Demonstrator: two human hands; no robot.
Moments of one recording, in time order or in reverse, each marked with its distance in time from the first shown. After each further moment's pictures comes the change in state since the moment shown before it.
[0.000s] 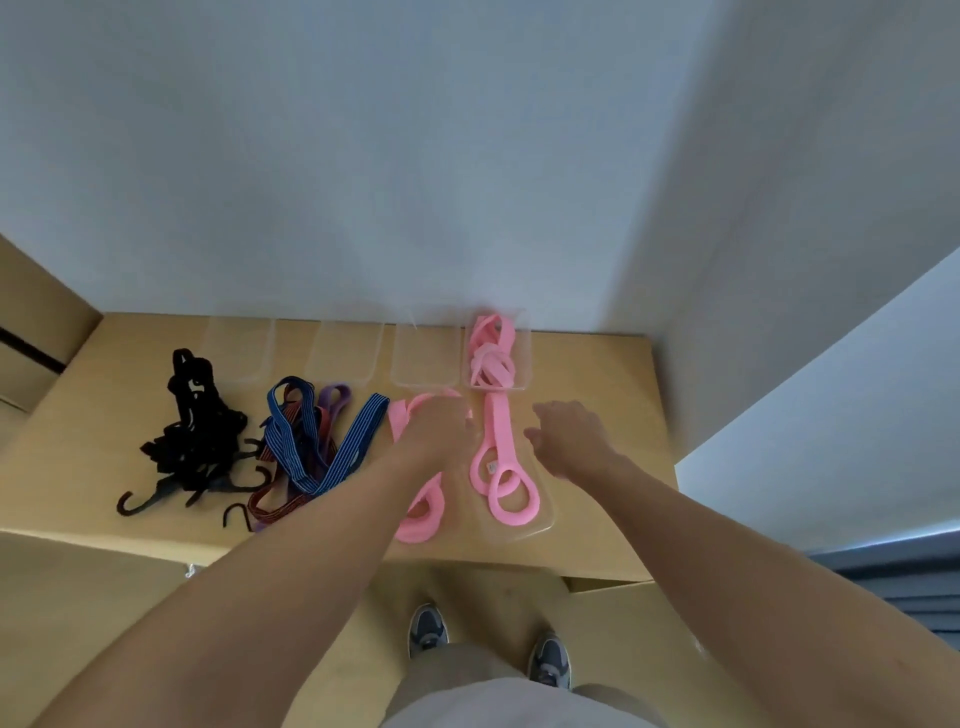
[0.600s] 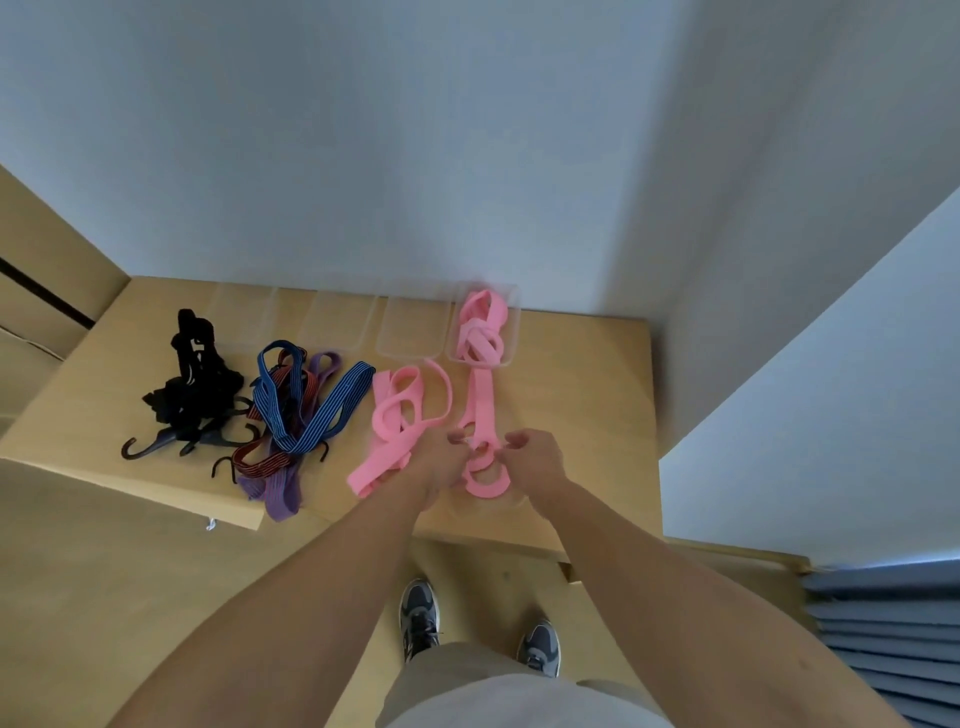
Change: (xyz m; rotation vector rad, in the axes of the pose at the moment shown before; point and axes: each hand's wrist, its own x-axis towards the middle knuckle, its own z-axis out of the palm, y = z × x) left_hand -0.030 0.024 0.083 -0.828 -0.041 -0.398; right_hand -0.019 0.014 0.071 1.021 -0.083 0.356
